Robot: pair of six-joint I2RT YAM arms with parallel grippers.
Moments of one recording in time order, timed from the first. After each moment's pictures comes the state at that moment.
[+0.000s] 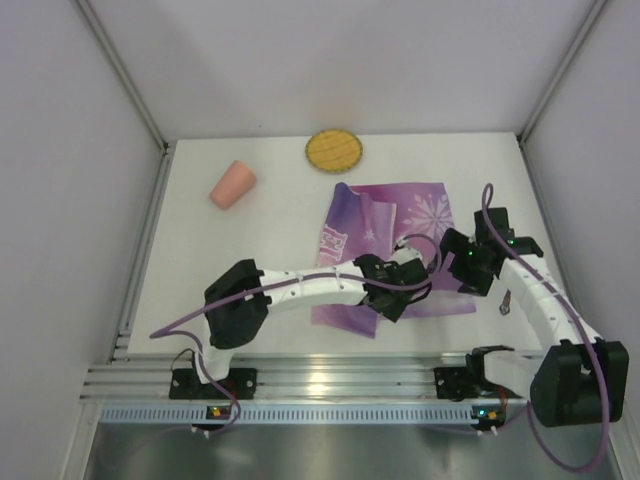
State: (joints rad) left arm -1.23 1.96 1.57 -0.81 -0.40 -0.56; right arm 0.08 1.12 0.79 -0.82 -0.16 0.57
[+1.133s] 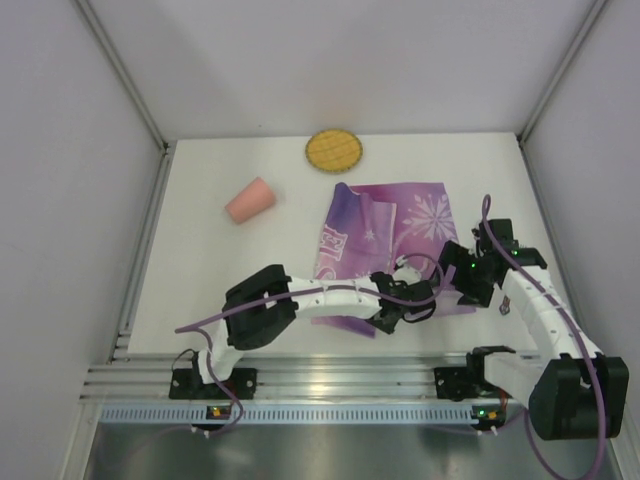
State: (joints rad) left arm -1.30 2.10 1.56 -0.81 -0.37 -0.71; right arm 0.03 1.05 0.72 -0.87 -0.26 0.46
